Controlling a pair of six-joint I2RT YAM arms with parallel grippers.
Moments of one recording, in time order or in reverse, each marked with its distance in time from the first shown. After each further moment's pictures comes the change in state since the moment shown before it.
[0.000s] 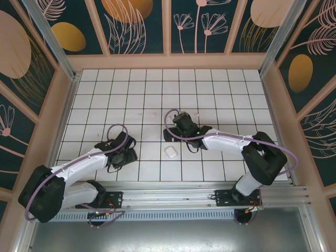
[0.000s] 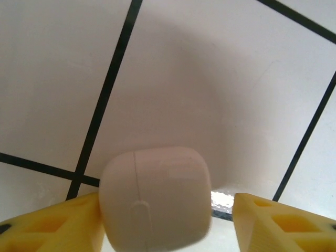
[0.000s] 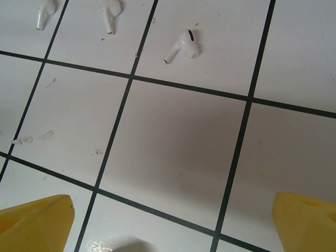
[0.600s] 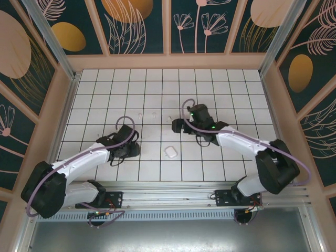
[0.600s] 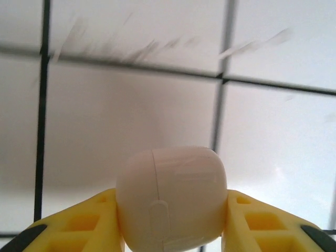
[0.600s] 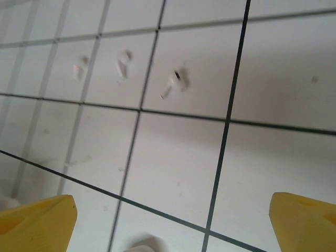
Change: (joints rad) left arm -0.007 0.045 0.147 0.045 0.008 0.297; right arm -0.221 -0.177 -0.041 0.000 -0.274 0.024
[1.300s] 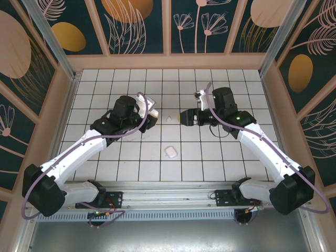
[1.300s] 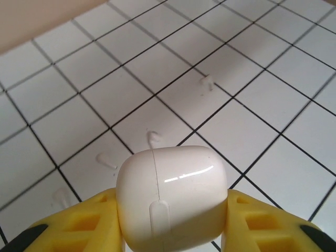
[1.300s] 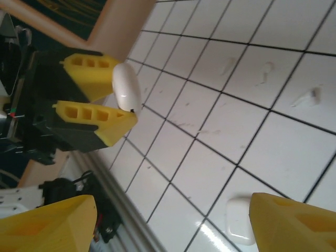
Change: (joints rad) left arm 0.000 0.004 0.354 0.188 0.235 0.797; right arm -0.128 -0.189 0.233 -0.322 -0.539 -0.159
